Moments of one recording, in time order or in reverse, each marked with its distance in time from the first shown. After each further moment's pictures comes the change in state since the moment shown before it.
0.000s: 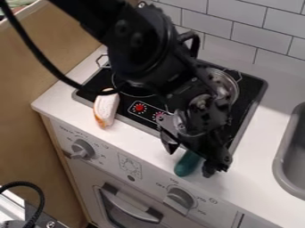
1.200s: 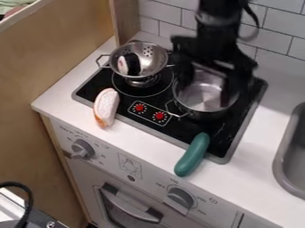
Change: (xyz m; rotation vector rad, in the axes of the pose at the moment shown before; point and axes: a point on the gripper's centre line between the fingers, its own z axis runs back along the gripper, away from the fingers) arm 0.068 0.030 0.066 -0.059 0.203 0.063
